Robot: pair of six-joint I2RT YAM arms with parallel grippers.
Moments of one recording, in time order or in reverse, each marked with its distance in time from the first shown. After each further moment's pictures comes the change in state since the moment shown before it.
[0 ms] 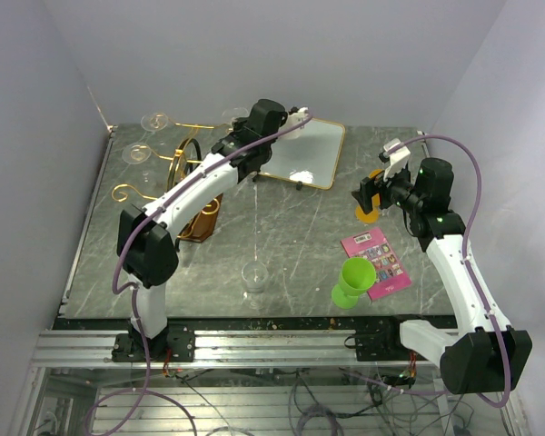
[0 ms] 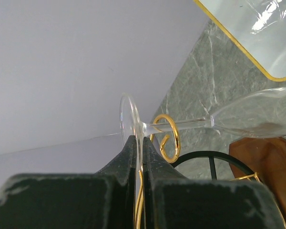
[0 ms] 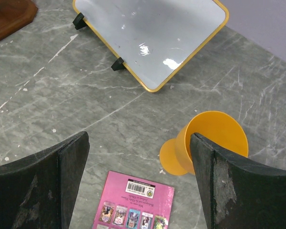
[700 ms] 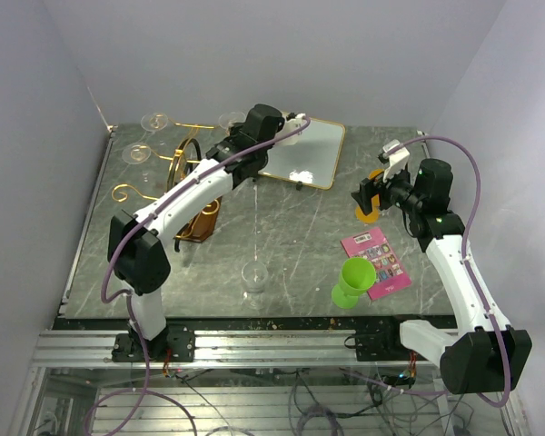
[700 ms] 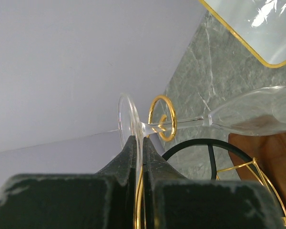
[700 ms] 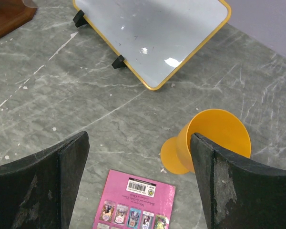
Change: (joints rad) left arm -0.013 -0.075 -0.076 -0.013 -0.002 0.006; right arm 0.000 0.000 -0.009 0.001 0.000 -0.001
